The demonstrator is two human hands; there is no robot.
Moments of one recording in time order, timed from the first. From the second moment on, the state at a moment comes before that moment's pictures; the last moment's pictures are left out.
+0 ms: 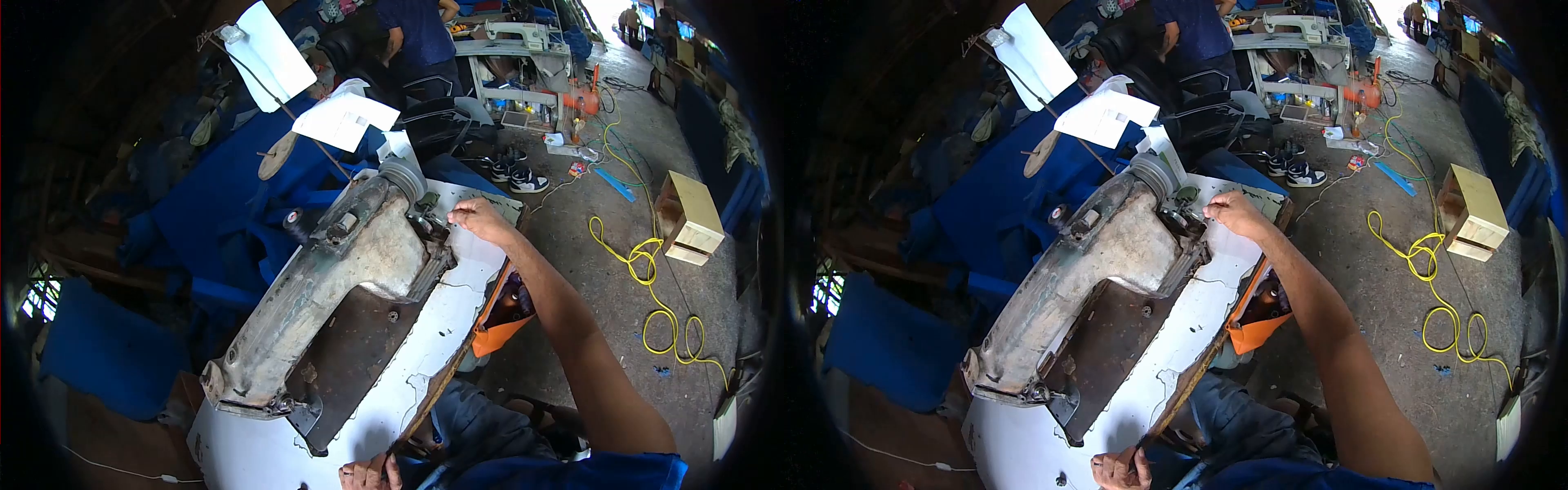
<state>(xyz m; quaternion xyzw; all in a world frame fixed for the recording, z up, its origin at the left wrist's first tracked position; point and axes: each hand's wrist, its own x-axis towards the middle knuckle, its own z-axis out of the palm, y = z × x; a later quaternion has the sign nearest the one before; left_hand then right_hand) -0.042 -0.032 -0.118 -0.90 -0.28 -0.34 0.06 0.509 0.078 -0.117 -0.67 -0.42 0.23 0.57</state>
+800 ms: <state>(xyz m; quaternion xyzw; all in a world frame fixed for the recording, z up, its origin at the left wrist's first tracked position) -0.039 -0.033 -0.114 -0.90 -0.27 -0.34 0.06 0.510 0.077 -0.118 -0.65 -0.44 0.23 0.58</state>
